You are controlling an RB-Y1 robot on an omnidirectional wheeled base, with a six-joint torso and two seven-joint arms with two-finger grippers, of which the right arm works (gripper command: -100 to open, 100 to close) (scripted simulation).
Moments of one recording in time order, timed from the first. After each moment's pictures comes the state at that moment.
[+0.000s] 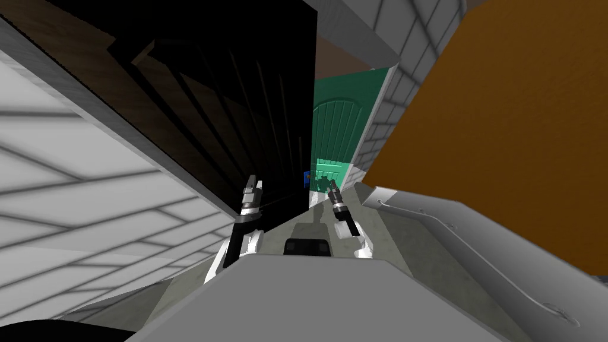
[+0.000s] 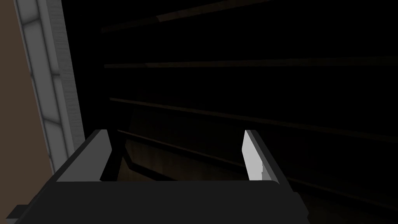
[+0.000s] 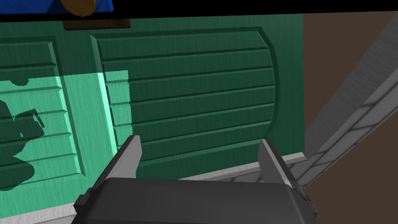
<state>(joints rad) 0.19 -0.12 0.17 -1.67 -0.01 -0.40 -0.12</state>
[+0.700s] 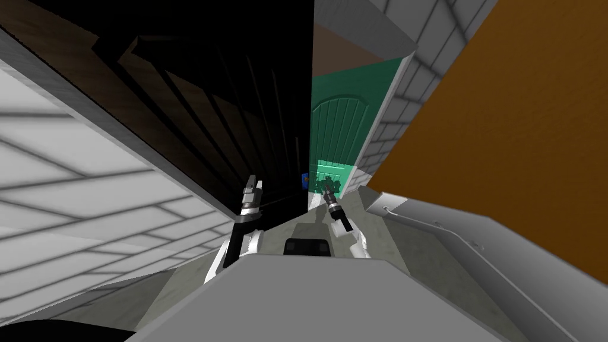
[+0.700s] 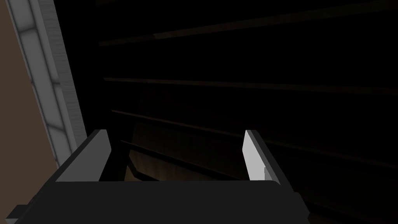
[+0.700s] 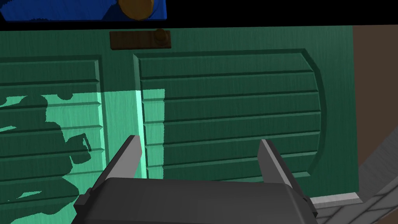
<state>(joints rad) 0.11 -0.14 0.22 -1.51 0.00 -0.35 -0.14</state>
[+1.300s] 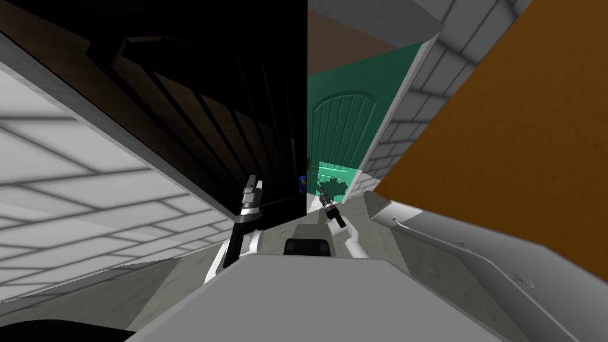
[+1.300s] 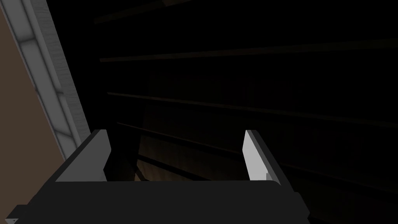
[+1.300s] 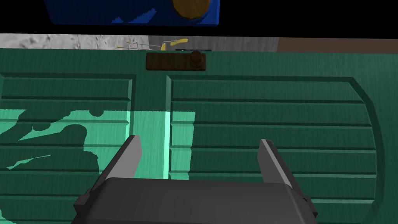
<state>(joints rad) 0.01 -0.14 0.28 -1.34 0.01 -0.31 -0.15</state>
